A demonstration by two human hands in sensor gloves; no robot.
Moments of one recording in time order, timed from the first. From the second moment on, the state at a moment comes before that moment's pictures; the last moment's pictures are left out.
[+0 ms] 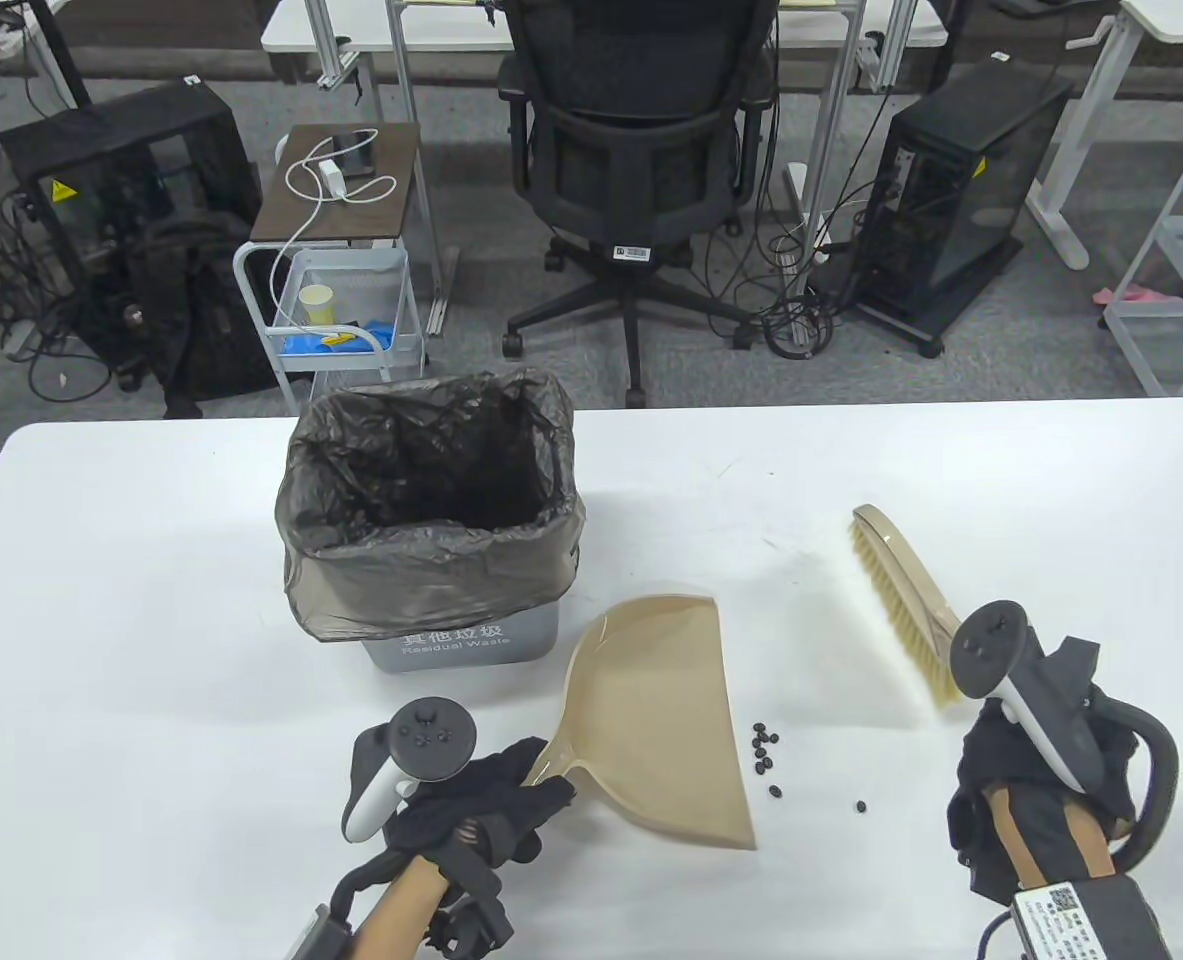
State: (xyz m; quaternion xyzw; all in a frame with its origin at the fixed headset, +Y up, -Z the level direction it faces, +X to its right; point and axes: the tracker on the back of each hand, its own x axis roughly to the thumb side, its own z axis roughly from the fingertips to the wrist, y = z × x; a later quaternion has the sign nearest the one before) left_hand -0.165 -0.757 -0.306 -0.23 -0.12 0.39 0.88; right_hand 0.259 -0.587 -0.283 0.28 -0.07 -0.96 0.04
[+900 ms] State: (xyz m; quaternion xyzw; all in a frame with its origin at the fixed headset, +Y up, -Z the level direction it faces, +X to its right) left_hand -0.155 -0.757 -0.303 -0.25 -0.14 0.37 0.89; right_hand 0.185 -0.605 -0.255 0.16 -0.26 -0.95 -0.07
